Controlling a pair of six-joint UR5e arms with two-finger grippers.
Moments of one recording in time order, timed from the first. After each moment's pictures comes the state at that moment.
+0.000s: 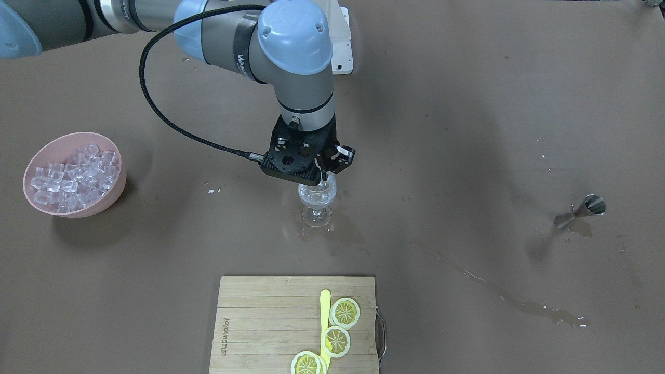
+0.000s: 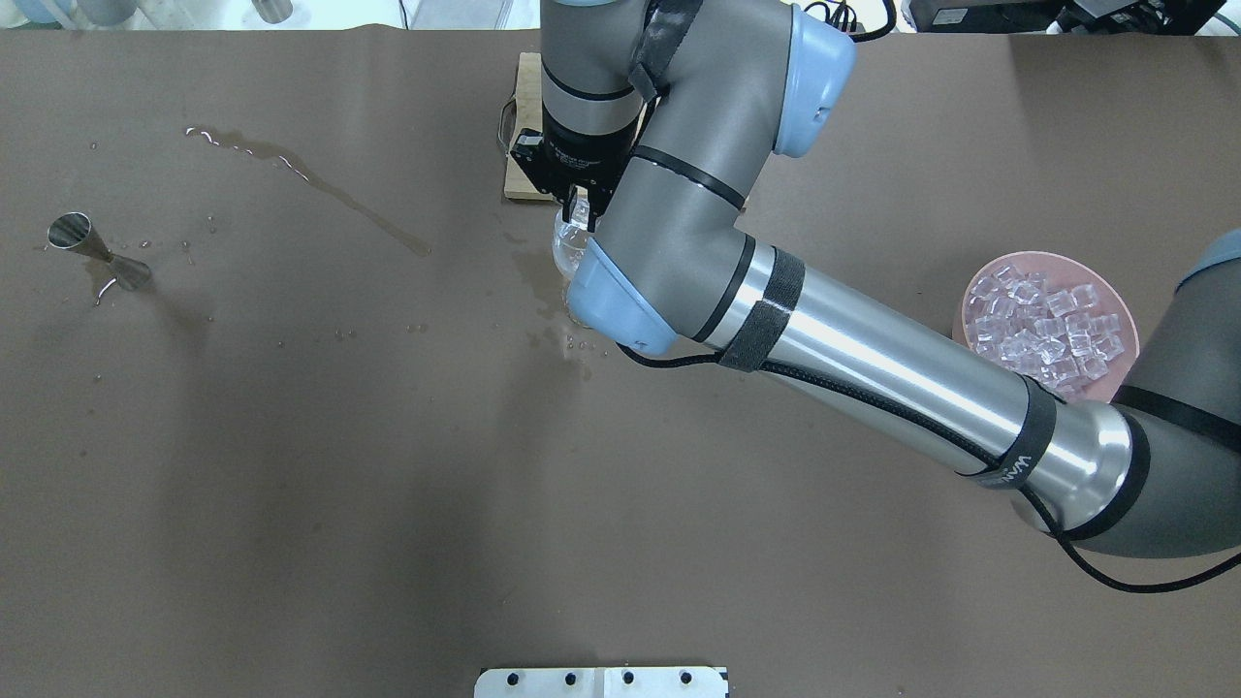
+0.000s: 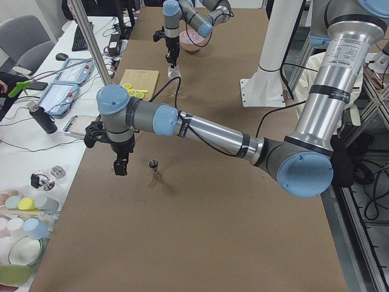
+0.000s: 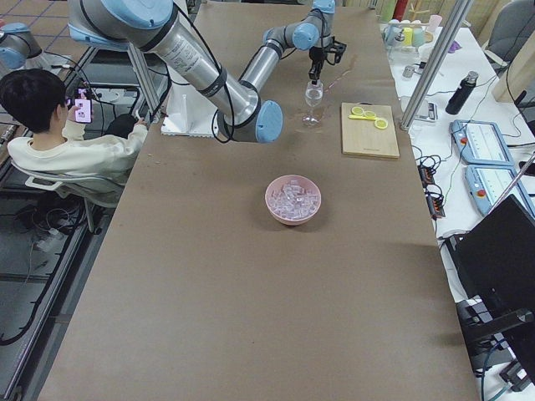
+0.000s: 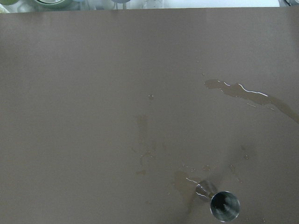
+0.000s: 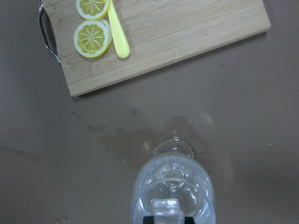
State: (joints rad) left arm -1.61 -1.88 -1.59 -1.43 -2.36 -0.08; right arm 0.70 -0.51 1.42 -1.72 2.04 1.44
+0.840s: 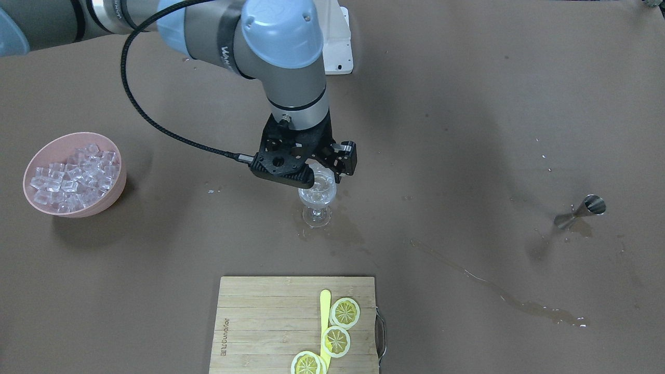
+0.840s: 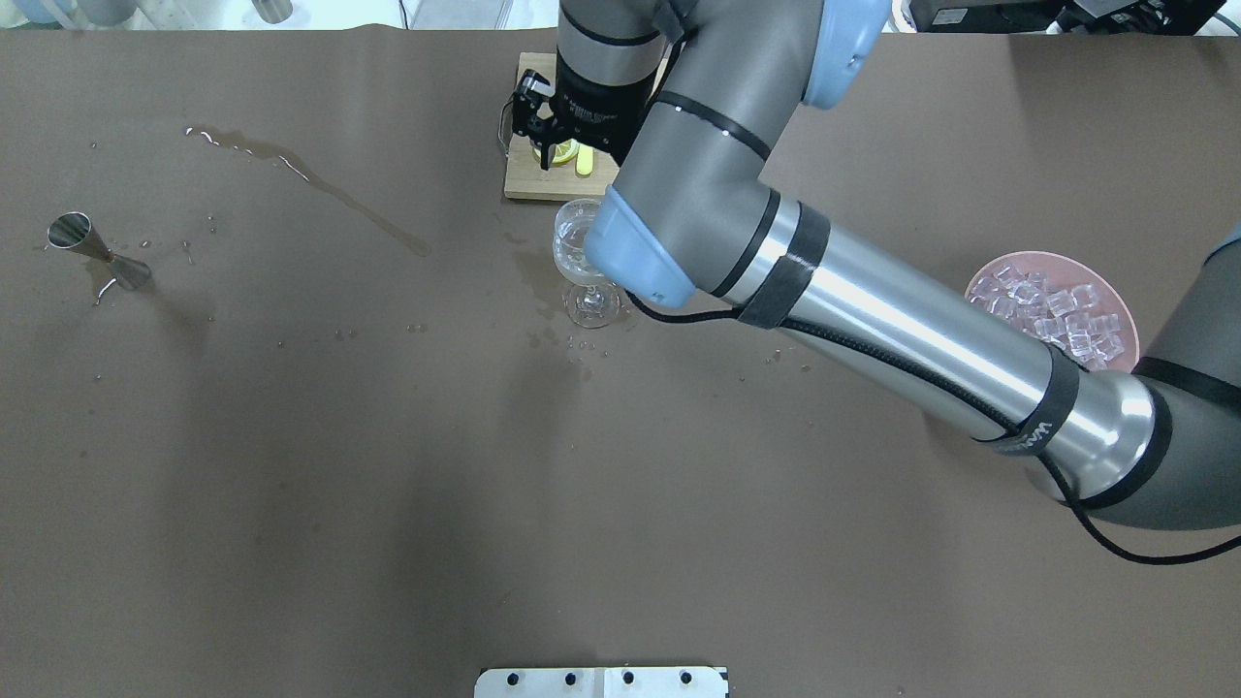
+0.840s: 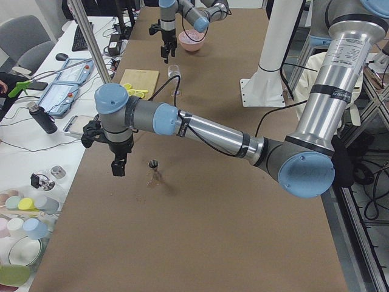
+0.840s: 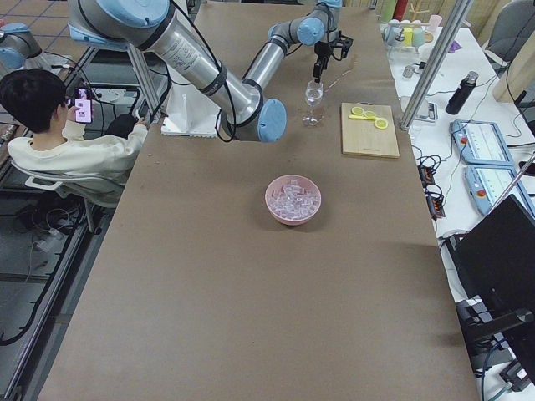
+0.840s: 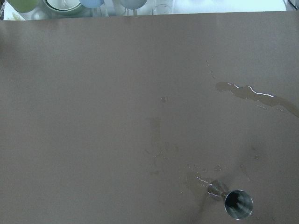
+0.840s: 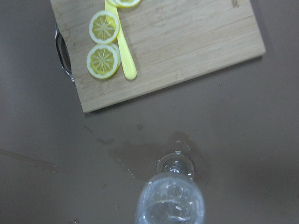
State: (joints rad) left arm -1.62 -1.88 -1.59 -1.43 -2.36 -0.07; right arm 0.79 -0.51 1.44 -1.75 2.12 1.36
